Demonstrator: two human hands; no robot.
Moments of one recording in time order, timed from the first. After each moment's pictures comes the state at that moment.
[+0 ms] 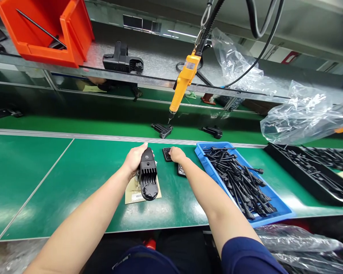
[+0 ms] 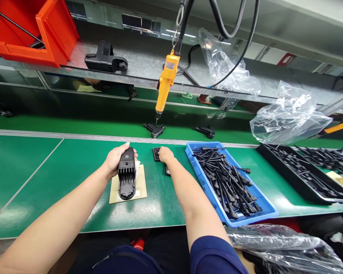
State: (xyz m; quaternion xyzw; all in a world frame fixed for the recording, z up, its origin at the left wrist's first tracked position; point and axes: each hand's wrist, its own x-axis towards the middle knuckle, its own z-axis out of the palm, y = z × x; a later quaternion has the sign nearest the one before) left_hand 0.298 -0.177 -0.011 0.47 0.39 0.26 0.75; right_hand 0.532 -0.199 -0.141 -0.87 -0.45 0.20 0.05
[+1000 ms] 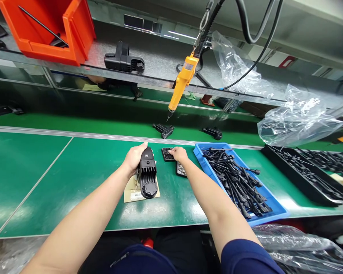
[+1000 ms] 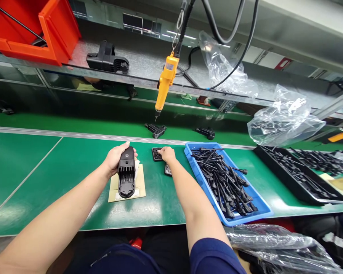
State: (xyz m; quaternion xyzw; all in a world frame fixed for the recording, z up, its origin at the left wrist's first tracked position) left_hand 0.299 -0.177 -0.012 0.45 0.39 0.27 0.75; right_hand 0.536 -0.213 -0.134 -0.87 -0.34 0.23 0.29
